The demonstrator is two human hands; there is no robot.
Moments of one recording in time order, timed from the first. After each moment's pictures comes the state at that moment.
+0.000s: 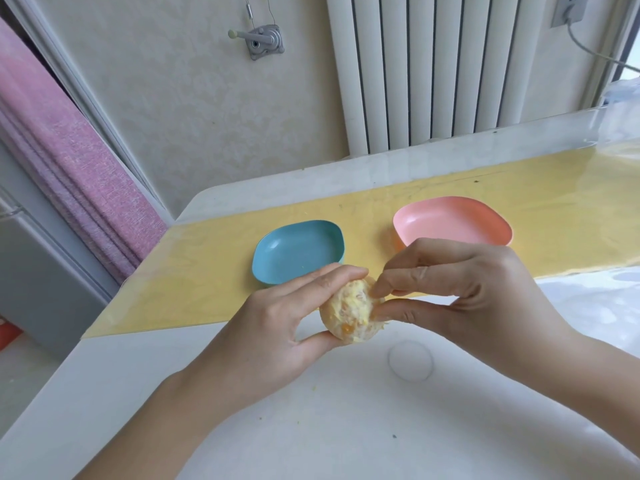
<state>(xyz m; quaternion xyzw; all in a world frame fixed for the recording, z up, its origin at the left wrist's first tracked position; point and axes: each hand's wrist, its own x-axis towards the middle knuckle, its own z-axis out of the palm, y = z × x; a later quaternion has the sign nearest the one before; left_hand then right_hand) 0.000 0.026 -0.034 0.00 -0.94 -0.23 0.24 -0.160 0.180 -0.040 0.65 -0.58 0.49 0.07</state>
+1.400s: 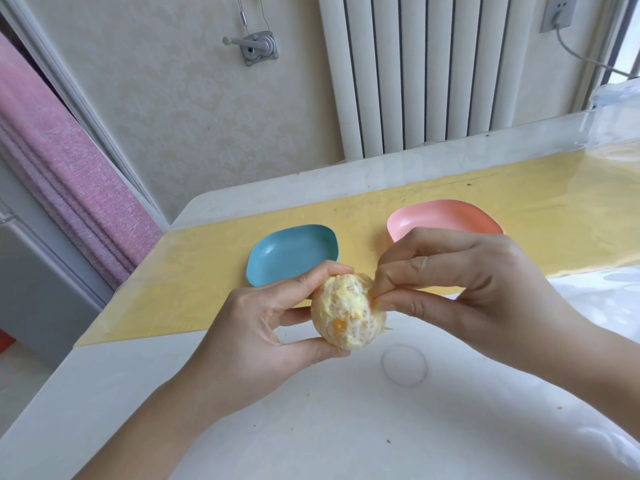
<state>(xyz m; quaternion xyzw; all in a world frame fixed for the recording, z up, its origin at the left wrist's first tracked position) 0.003 0.037 -0.020 0.05 -0.89 -0.40 0.23 -0.167 0.186 -0.025 0.68 -0.55 0.47 0.06</state>
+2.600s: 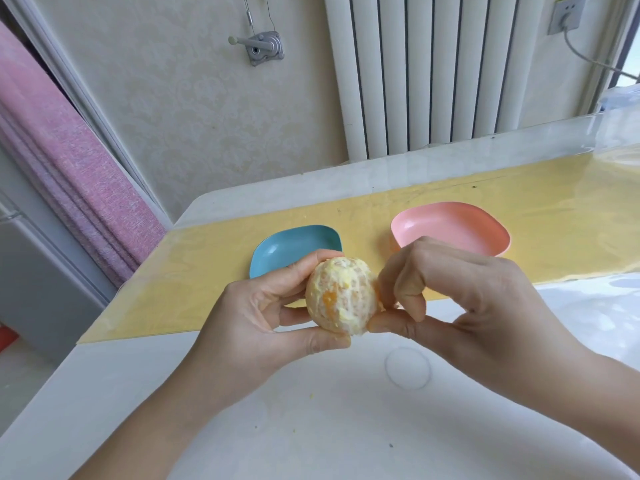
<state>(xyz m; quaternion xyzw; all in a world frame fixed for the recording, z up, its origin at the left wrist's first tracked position) 0.003 0.036 -0.014 0.06 -0.82 -0.53 0.23 -0.149 0.186 -0.027 0.67 -0.55 0.50 0.08</state>
